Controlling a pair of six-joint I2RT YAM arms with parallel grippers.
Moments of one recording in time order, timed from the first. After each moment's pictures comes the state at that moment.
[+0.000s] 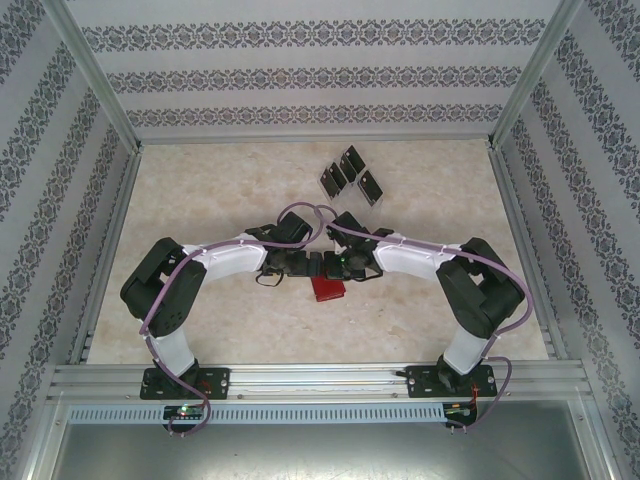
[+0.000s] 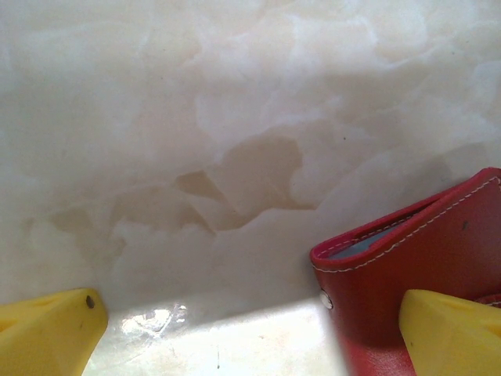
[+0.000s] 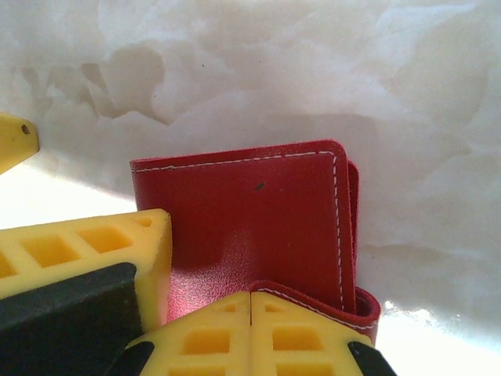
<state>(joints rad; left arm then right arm) -0.64 1.77 1.03 -0.44 0.03 -0.63 0.69 1.73 0.97 -0.39 -0.22 0.65</state>
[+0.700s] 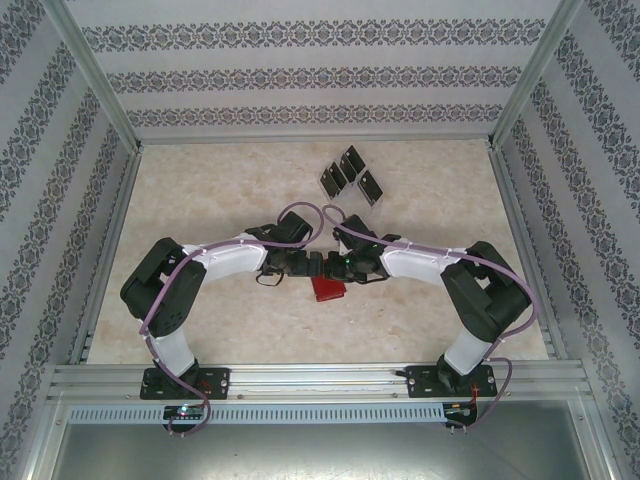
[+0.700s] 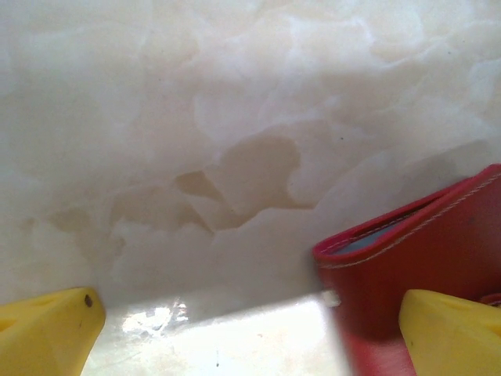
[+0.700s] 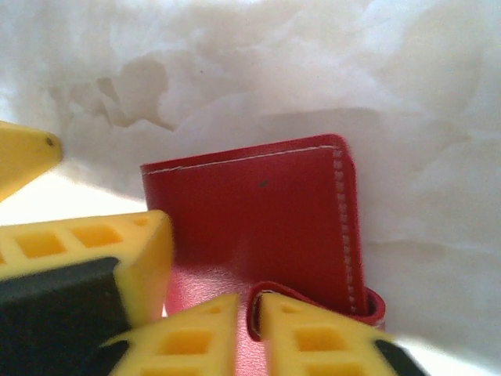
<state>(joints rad) -0.64 1.77 1.04 -0.44 0.03 -0.62 0.66 1.69 0.91 -0.31 -0.28 0.70</state>
